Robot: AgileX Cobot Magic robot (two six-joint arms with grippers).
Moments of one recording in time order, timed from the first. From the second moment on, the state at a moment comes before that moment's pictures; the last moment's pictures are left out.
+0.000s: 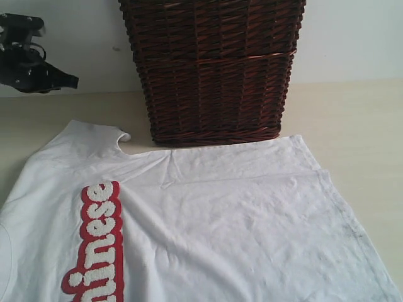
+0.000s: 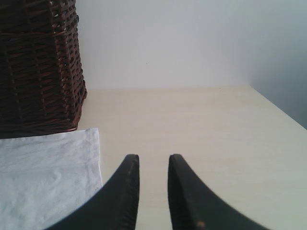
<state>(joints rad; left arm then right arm) -0.04 2.02 -1.43 -0.54 0.29 0.69 -0.02 0.01 0.00 -0.22 0.25 0.19</state>
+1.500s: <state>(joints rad) -0.21 2.18 -1.43 -0.94 0.49 1.04 -0.02 0.01 0.00 -0.22 0.25 0.19</state>
